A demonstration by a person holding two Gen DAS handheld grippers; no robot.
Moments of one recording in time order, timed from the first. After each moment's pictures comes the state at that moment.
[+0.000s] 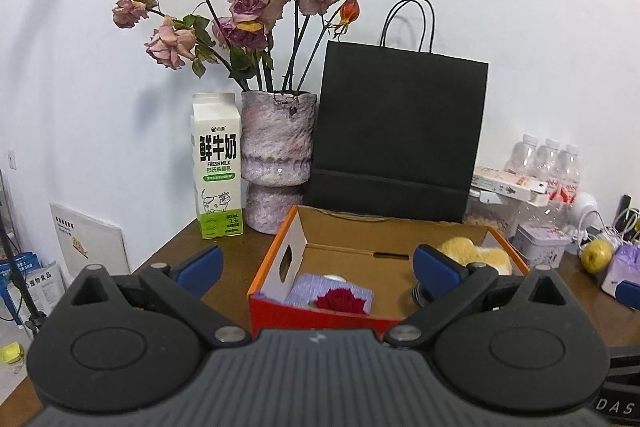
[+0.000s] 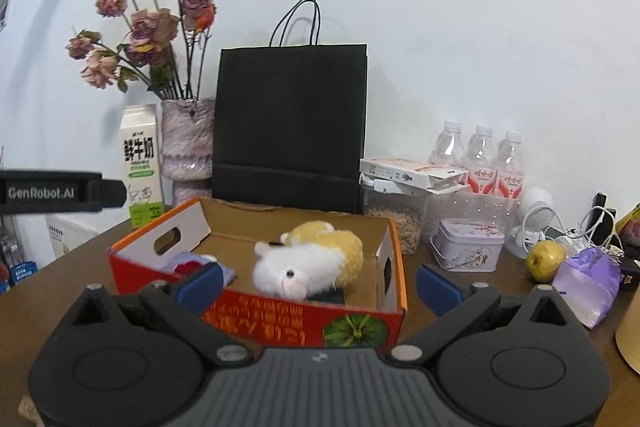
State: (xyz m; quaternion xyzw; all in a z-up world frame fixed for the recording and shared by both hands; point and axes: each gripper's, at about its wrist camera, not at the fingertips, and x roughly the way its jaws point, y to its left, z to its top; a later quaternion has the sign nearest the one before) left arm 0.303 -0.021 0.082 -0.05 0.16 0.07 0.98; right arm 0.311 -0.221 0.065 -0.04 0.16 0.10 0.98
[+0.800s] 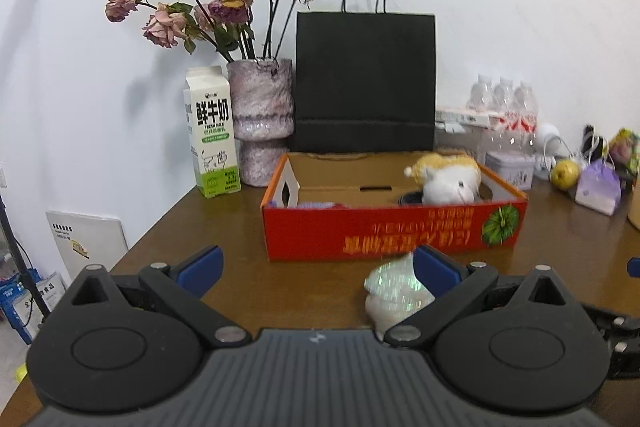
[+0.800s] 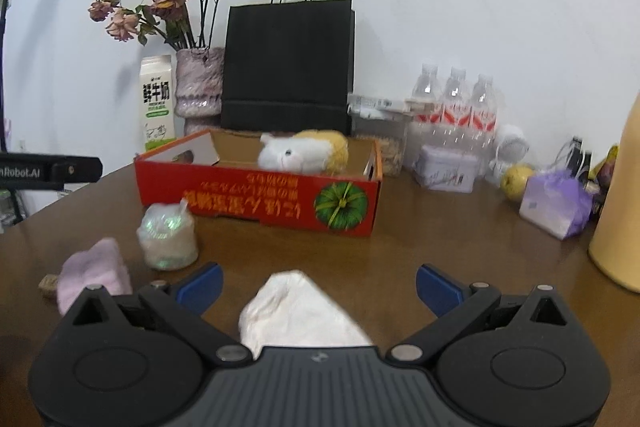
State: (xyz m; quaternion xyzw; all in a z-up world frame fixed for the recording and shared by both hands) left arm 0.218 -0.014 0.032 0.02 0.18 0.02 0.98; right arm 0.218 -0.254 0.007 -0.03 0.21 0.10 0.97
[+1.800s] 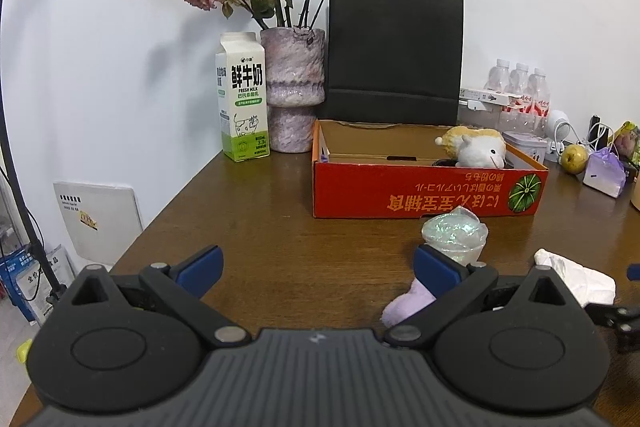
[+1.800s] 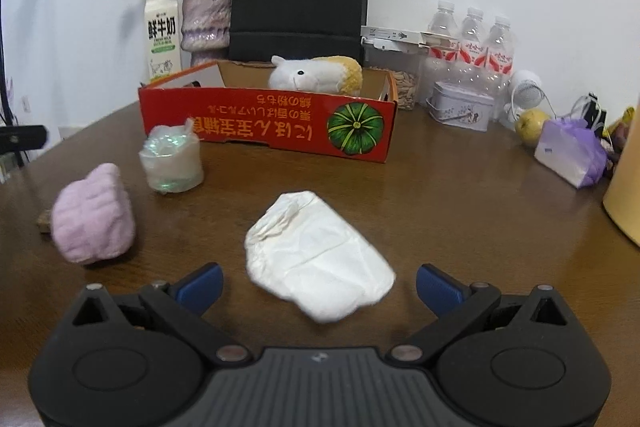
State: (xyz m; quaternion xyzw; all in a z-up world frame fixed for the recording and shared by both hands) left arm 0.196 0.043 0.017 -0.01 0.21 0.02 0.98; right arm 0.228 -0.247 -0.017 -0.06 0.29 0.10 0.95
